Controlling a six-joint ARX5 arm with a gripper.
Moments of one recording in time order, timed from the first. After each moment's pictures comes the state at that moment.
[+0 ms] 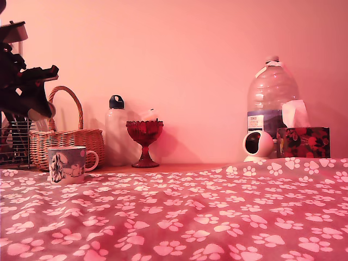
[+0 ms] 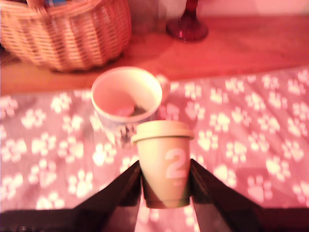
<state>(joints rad) -0.11 1.42 0.90 -0.09 0.12 -0.07</state>
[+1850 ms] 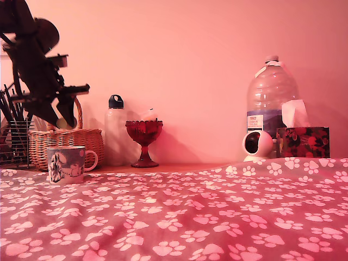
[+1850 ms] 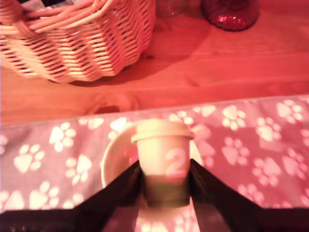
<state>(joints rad) -0.10 2.02 1.69 -0.51 0.07 -0.07</state>
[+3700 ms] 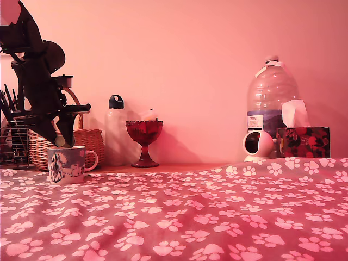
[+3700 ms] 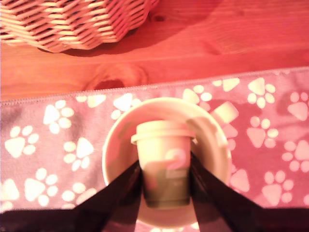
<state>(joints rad) -0.08 2.12 1.77 -0.62 0.05 -0.02</state>
